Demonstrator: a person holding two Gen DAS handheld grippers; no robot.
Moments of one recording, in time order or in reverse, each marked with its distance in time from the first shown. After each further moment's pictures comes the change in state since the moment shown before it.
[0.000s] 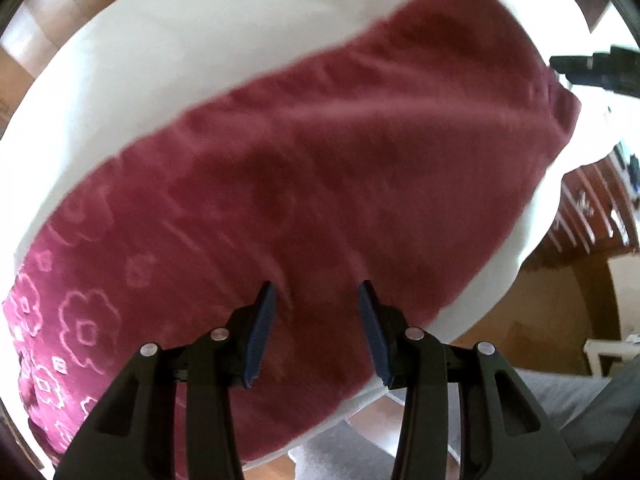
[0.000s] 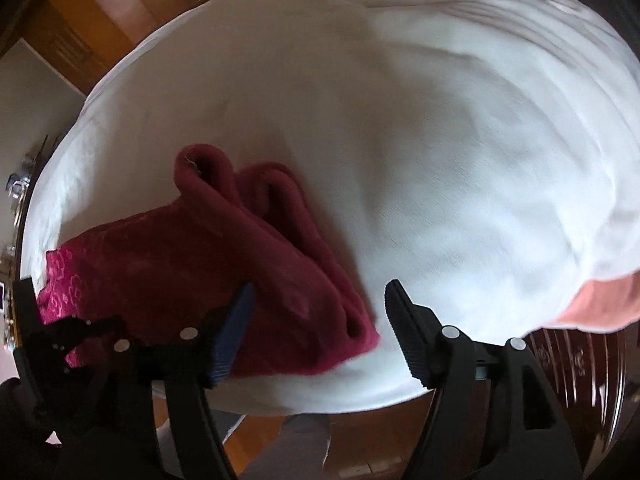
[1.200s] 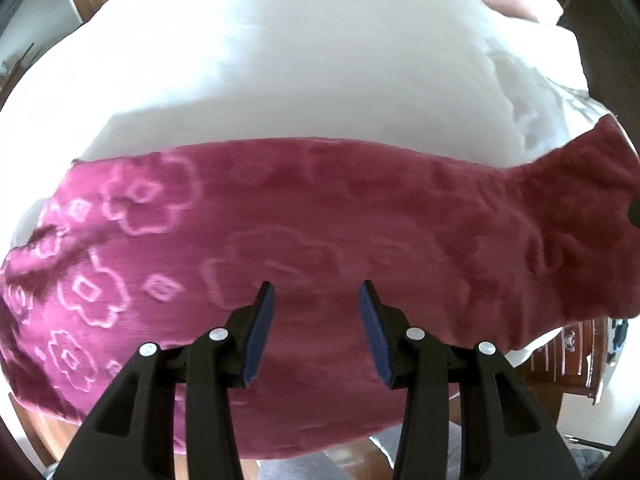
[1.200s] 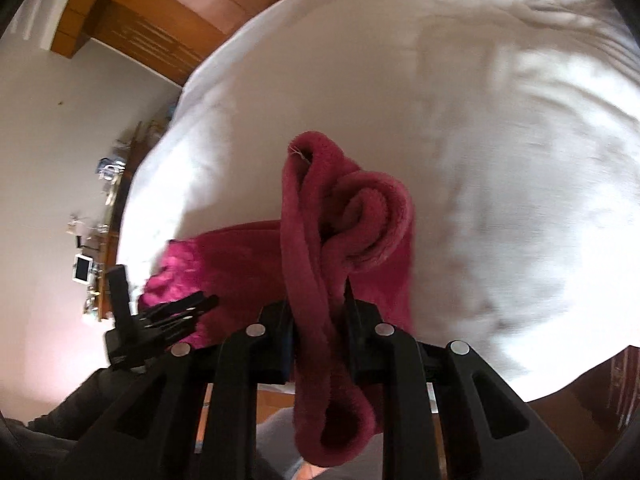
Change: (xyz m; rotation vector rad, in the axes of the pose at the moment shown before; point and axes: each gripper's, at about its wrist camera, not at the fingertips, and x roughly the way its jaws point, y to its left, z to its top) left arm -0.090 0.252 -0.103 -0.501 -0.066 0.018; right arm -0.021 0.124 0.030 -0.053 0.062 0.395
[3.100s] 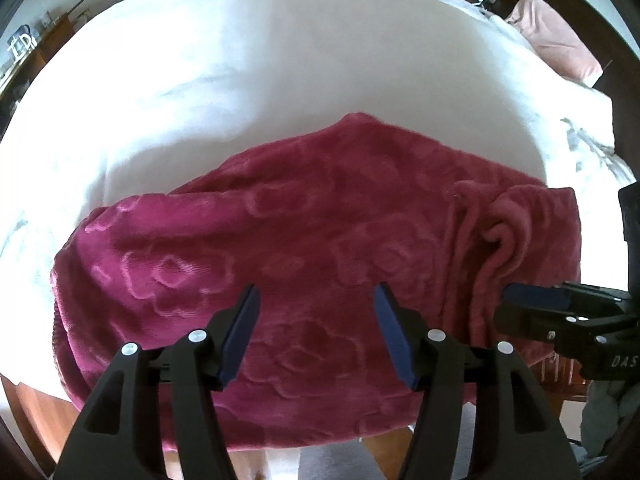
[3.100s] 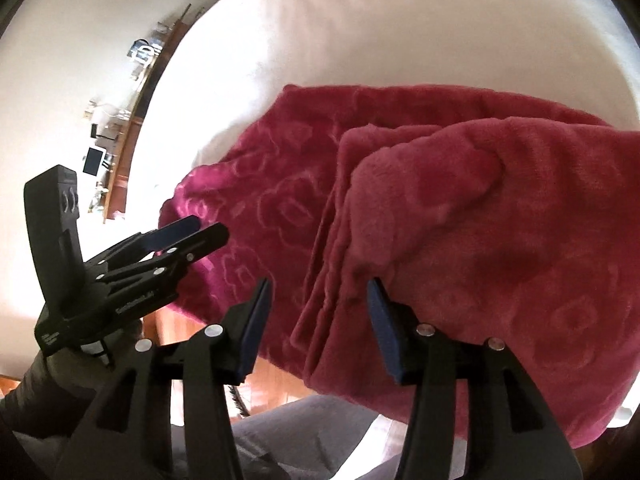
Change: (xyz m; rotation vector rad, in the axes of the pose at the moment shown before) left arm -0.111 0.286 -0.094 -0.131 -0.042 0.009; right arm 0.212 0.207 -0.076 -0.230 0.319 0.053
